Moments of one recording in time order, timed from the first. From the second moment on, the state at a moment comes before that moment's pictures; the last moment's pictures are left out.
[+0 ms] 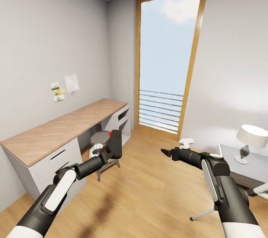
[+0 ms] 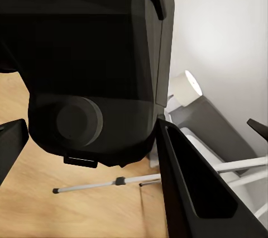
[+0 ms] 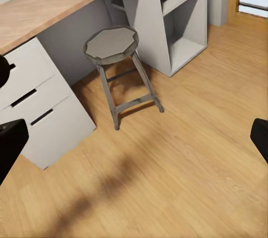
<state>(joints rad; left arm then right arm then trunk) -0.45 0.16 -0.20 -1.24 0.97 0.61 -0.24 -0.48 -0.05 -0.10 -1.45 0.01 0.82 0.58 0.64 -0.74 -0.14</state>
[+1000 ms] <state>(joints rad) -0.45 0.16 -0.20 -1.20 0.97 0.61 -0.13 -0.48 -0.06 -0.11 -1.41 0.01 0.82 0.58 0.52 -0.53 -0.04</state>
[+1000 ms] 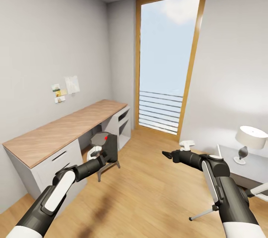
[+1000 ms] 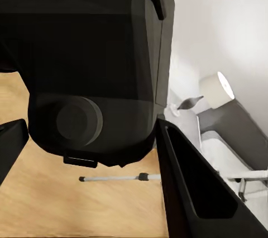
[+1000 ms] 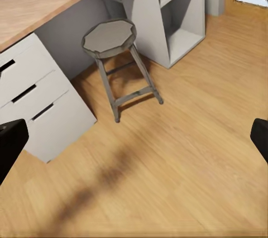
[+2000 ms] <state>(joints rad) -0.44 0.12 -0.19 -0.02 0.97 0.29 0.18 -0.48 -0.22 -0.10 -0.14 0.23 0.25 0.36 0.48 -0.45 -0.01</state>
